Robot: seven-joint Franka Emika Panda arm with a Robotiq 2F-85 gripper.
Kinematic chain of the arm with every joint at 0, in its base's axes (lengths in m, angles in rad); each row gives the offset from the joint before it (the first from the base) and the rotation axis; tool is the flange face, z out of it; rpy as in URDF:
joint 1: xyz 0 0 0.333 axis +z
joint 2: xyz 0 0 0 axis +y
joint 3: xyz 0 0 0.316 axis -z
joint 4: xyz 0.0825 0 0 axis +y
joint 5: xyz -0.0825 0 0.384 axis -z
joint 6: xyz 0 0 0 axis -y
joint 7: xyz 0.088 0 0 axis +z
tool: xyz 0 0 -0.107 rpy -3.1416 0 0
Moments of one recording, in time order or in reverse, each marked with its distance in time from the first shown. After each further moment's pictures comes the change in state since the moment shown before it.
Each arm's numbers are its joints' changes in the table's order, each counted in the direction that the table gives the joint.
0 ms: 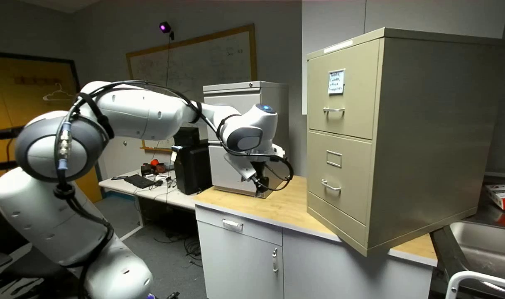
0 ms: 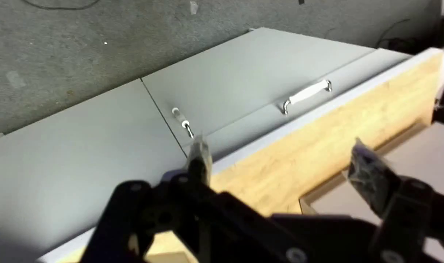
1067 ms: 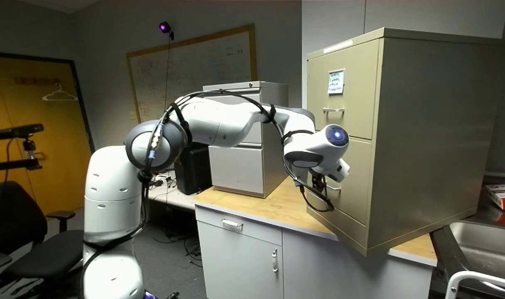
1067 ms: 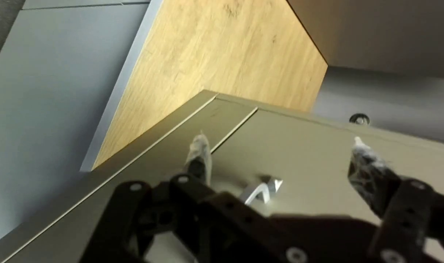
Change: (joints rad) arm -0.240 0.538 0.063 -0.466 -0.634 0.103 -0.077
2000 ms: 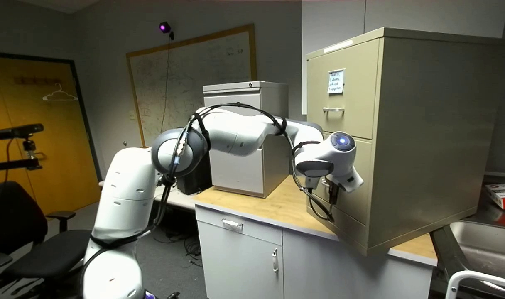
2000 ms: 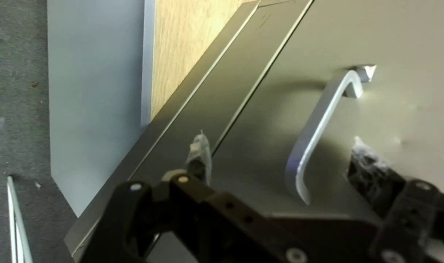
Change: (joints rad) arm -0.027 0.156 -0.011 -0.107 0.083 0.193 -0.340
